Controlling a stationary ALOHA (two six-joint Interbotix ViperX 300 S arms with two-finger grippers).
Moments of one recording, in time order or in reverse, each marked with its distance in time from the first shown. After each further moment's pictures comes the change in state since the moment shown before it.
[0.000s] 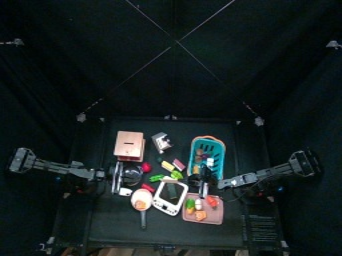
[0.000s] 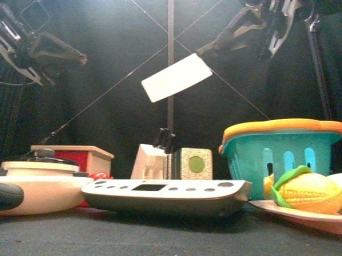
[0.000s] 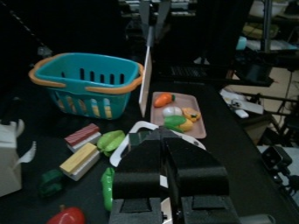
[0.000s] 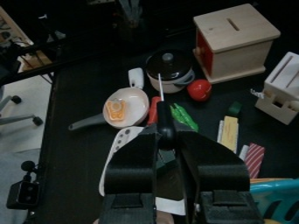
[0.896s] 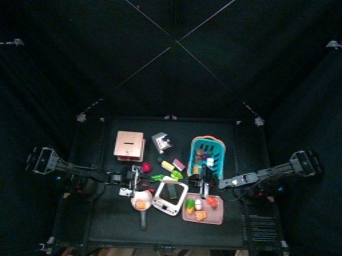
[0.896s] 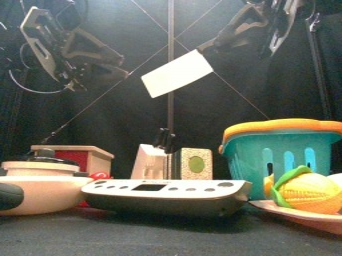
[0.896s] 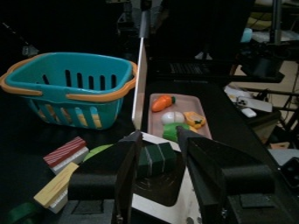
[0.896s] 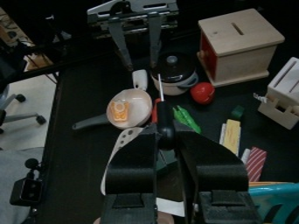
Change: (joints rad) left arm 0.080 0.362 -0.178 -0.003 -0.233 0.003; right arm 0.000 -0.008 0.003 -0.009 -0.012 0.000
